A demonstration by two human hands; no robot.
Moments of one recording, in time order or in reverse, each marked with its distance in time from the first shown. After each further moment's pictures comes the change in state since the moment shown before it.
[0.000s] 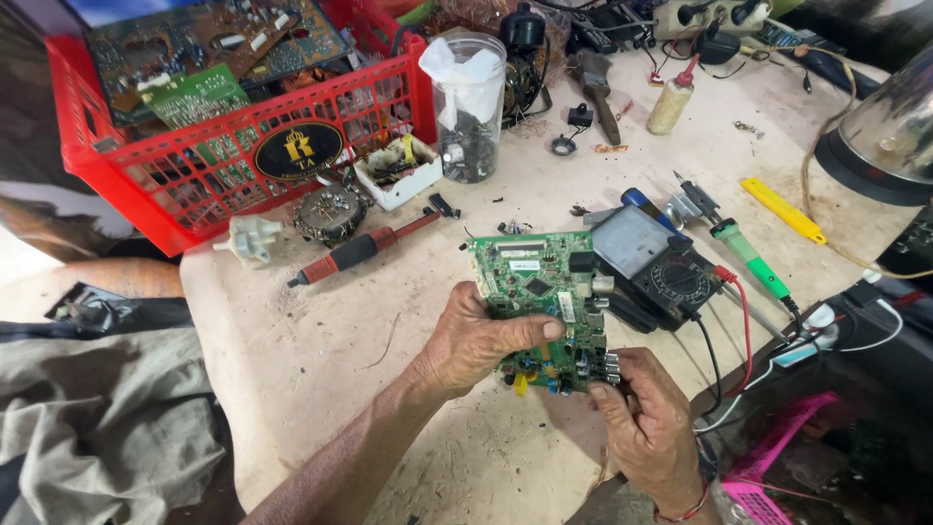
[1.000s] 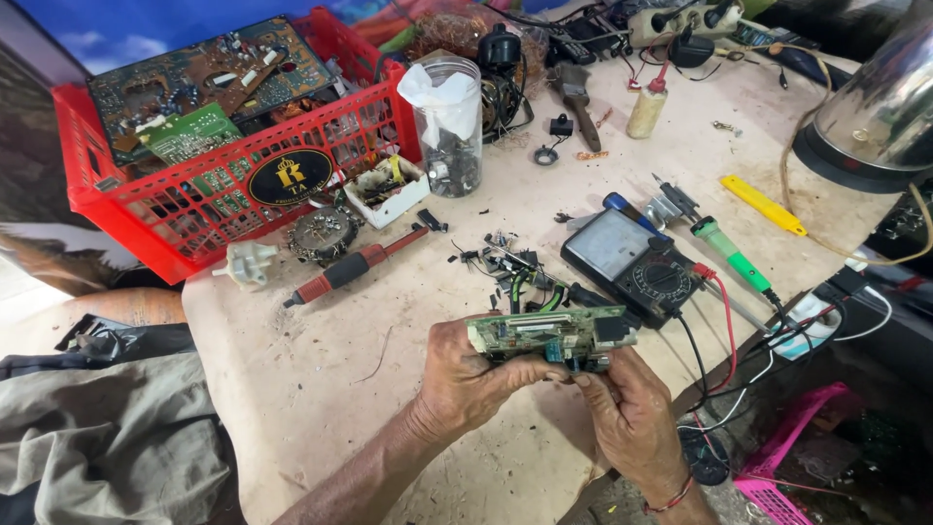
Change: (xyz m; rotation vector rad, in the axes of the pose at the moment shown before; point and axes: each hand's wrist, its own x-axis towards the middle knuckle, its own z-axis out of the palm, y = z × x) left_hand -0.039 0.057 0.041 0.511 -0.065 0.716; right_hand 0.002 0.007 0.004 -0.001 0.011 0.096
